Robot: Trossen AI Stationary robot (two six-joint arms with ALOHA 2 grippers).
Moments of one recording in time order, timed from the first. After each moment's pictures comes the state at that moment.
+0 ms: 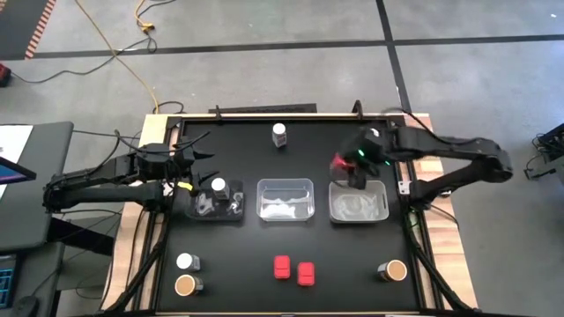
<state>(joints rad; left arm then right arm) 0.20 0.47 0.60 -0.47 -0.16 0.00 -0.10 1.19 1.22 -1.09 0.25 0.04</state>
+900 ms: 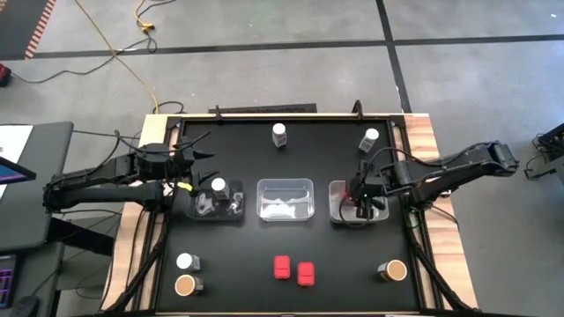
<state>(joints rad) 0.20 0.47 0.60 -0.47 -0.16 0.02 0.13 1.09 0.74 -0.82 0.26 0.16</state>
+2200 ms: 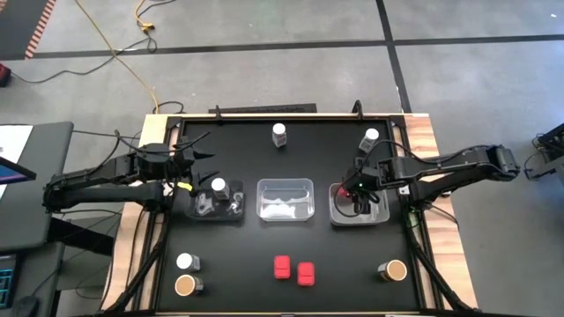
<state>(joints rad) 0.20 0.47 0.60 -0.47 -0.16 0.02 0.00 1.10 0.68 -0.70 0.16 0.00</state>
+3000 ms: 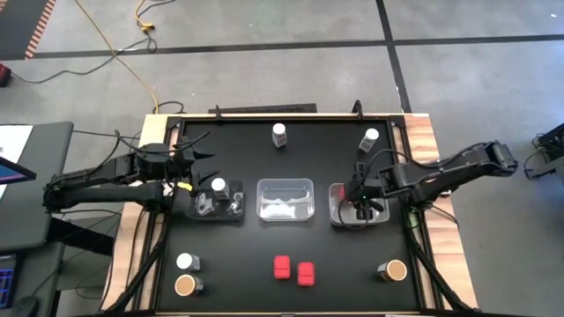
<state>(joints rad) 0.20 0.47 0.60 -0.47 -0.16 0.02 0.14 1.10 0.69 -0.74 0.27 0.05</state>
